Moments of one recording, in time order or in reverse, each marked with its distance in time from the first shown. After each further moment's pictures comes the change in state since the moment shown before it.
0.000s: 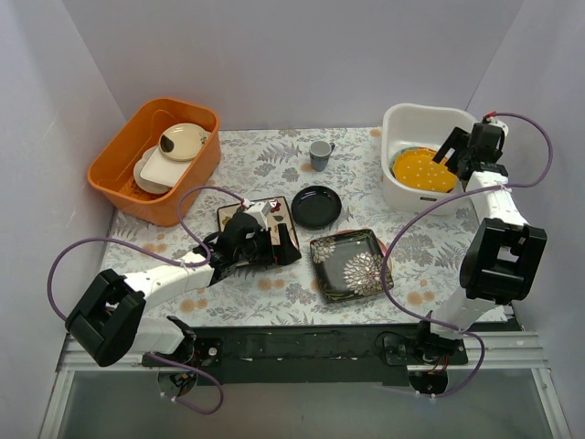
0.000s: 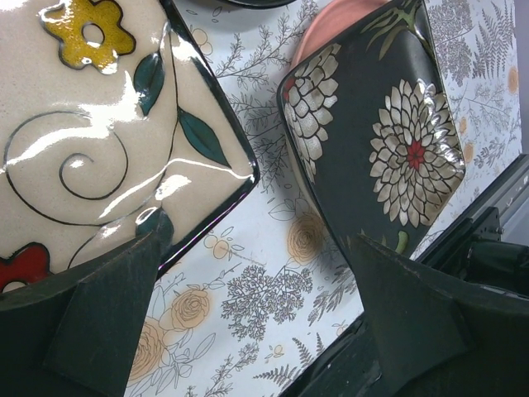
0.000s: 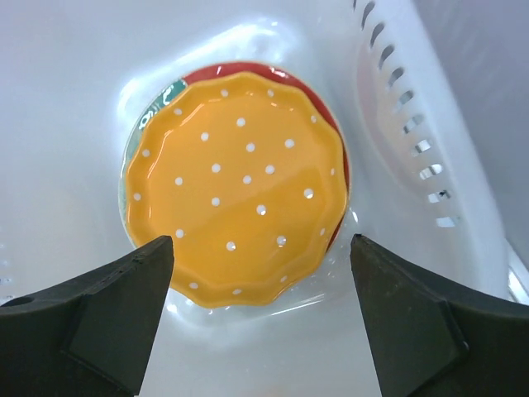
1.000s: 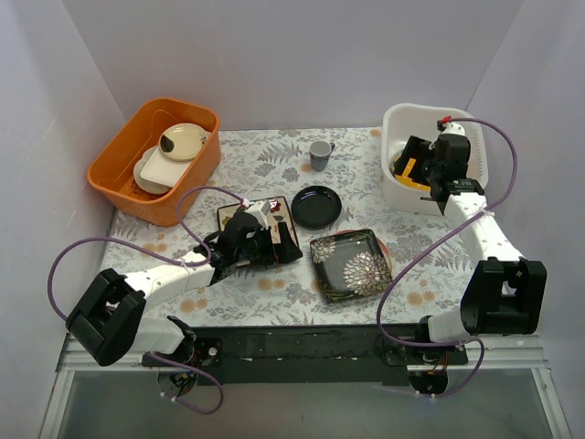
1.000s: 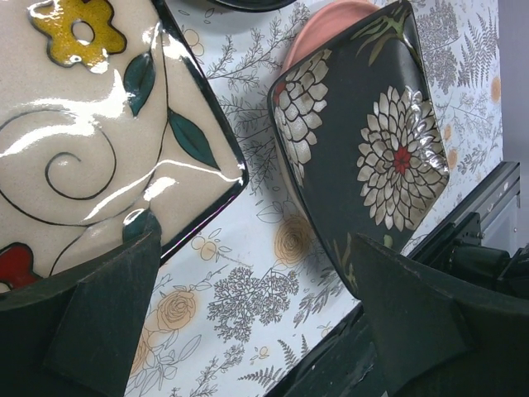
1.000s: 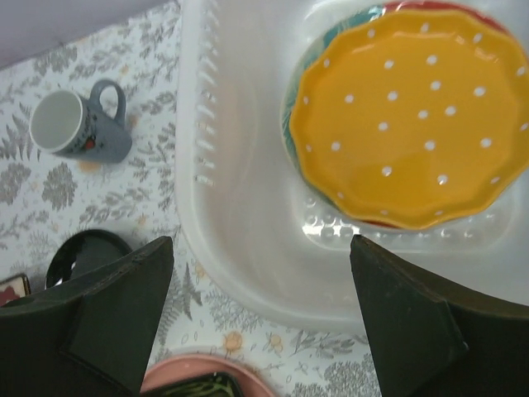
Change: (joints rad) left arm -0.002 0.001 0.003 0.003 0.005 -0.043; right arm 0.232 -0.260 -0.171 0.029 -0.071 -0.022
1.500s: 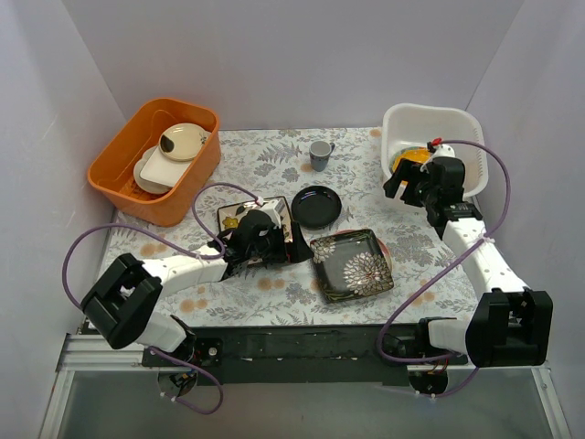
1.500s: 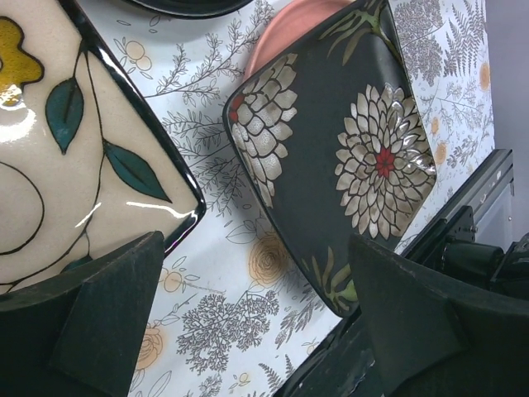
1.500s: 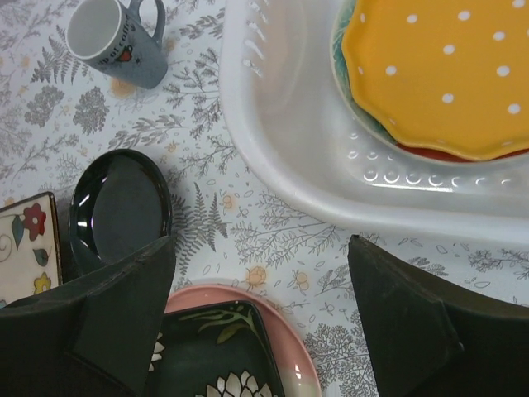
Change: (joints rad) left arm -0.058 0.121 0.069 0.062 0.007 -0.011; right arm 0.055 -0.174 -0.208 0.006 -0.087 0.008
